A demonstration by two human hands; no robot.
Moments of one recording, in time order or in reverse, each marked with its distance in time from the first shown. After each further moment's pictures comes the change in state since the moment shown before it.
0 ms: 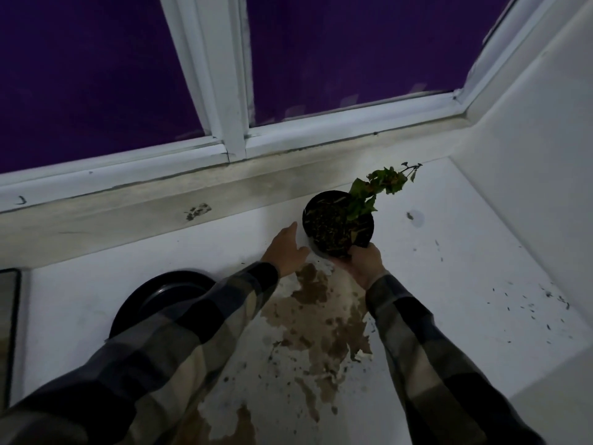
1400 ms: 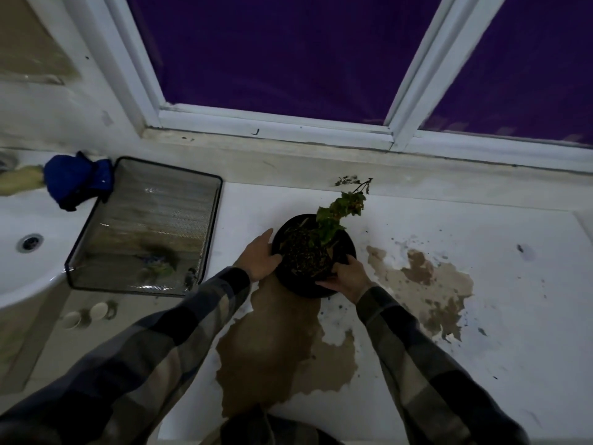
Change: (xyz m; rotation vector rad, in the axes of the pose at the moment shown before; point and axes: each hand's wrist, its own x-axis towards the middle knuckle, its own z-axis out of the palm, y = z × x) left_hand -0.275 -0.224 -0.121 -0.233 0.291 -0.238; right_hand -0.202 0.173 0.177 -0.331 -0.429 0.157
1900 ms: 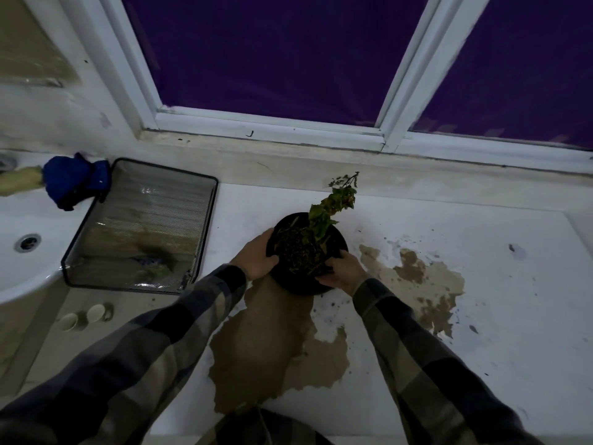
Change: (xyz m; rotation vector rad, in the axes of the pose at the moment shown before) left_hand -0.020 0.018 0.005 0.039 -0.027 0.100; right_hand -0.023 -0.018 -0.004 -0.201 -0.011 -0.011
